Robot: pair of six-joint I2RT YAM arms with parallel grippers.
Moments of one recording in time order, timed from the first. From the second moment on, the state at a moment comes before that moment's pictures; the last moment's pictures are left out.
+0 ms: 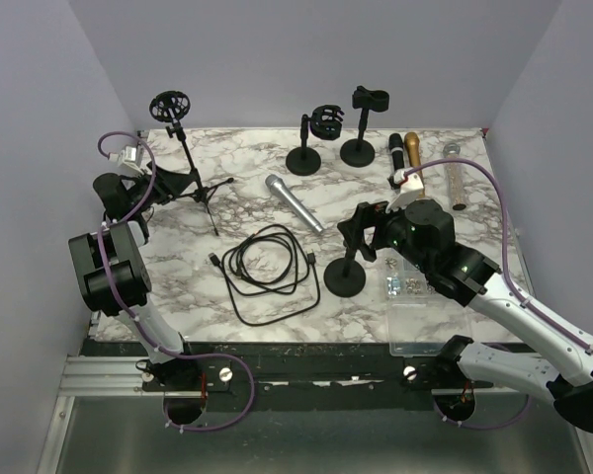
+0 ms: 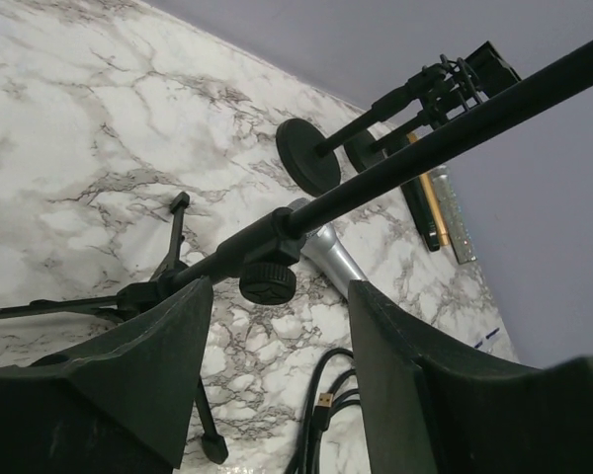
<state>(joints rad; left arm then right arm) 0.40 1.79 0.90 0.81 0.97 -0.74 0.77 0.97 0.93 -0.27 0.23 0.34</state>
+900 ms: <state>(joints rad) 0.38 1.82 0.97 0.69 0.95 -0.74 0.77 0.99 0.93 -0.27 0.23 0.35</state>
